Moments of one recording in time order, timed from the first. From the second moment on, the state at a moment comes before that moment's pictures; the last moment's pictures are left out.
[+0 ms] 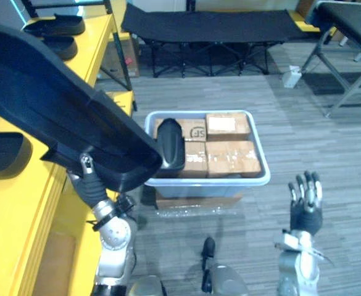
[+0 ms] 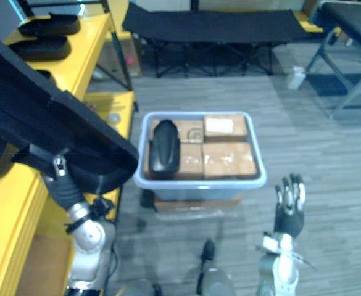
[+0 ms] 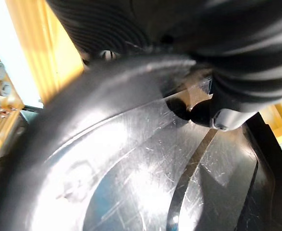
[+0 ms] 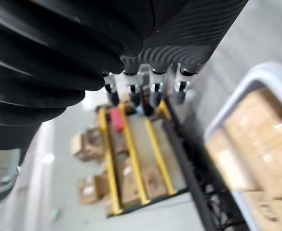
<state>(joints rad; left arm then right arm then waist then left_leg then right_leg) 0.10 0.01 -0.06 -0.20 -0.02 -0.42 0.69 0.33 -0.08 -0.06 -0.02 0.51 -0.46 -0.11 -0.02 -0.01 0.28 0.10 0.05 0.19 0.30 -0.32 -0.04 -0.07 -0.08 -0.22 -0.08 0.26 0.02</state>
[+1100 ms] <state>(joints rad) 0.47 -0.09 0.44 -0.47 0.01 -0.37 0.63 -0.02 -0.13 0.29 0.10 0.26 -0.37 -0.05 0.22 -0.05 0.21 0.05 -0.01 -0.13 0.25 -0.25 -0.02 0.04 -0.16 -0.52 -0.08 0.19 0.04</state>
